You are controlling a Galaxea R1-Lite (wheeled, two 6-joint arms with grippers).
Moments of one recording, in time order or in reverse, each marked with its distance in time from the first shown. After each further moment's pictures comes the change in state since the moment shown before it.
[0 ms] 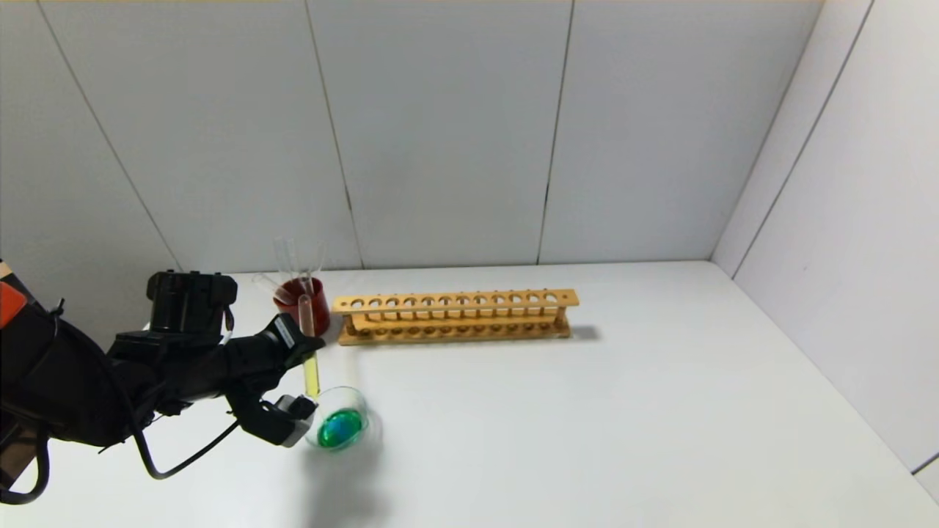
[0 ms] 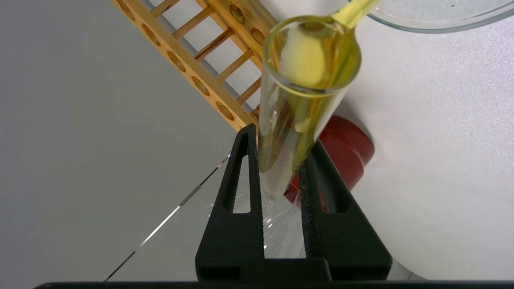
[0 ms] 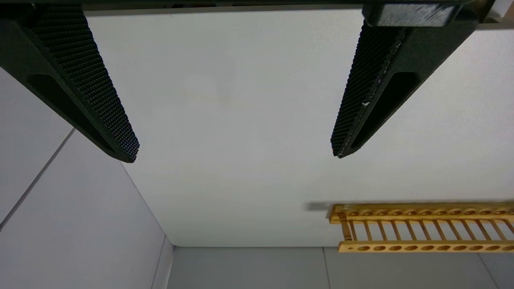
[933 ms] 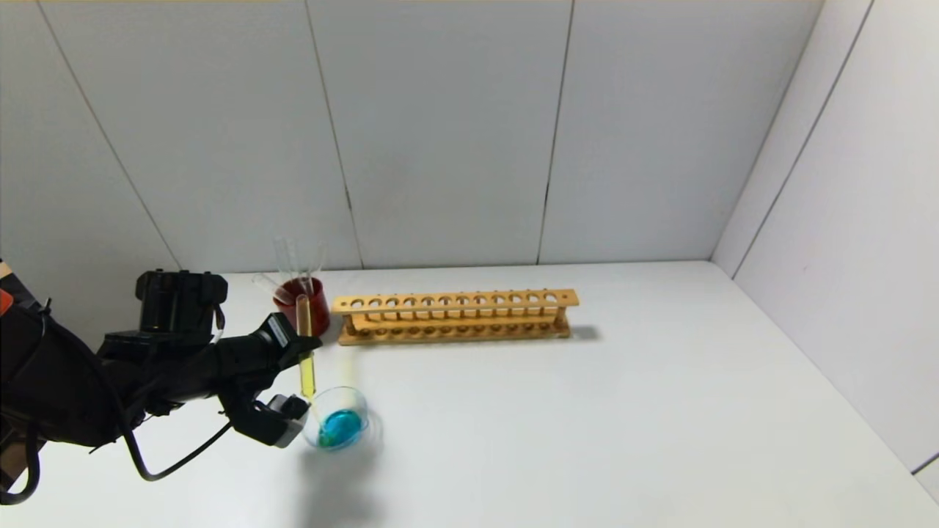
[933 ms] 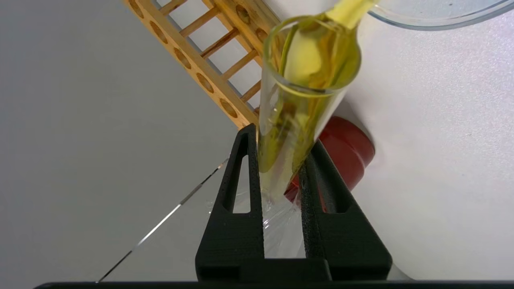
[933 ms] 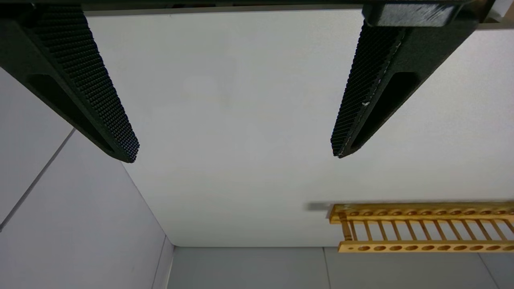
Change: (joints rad) left arm 0.026 -0.016 0.006 0.006 -0.048 -0.001; right arm -0.001 0.000 0.000 0.000 0.000 0.000
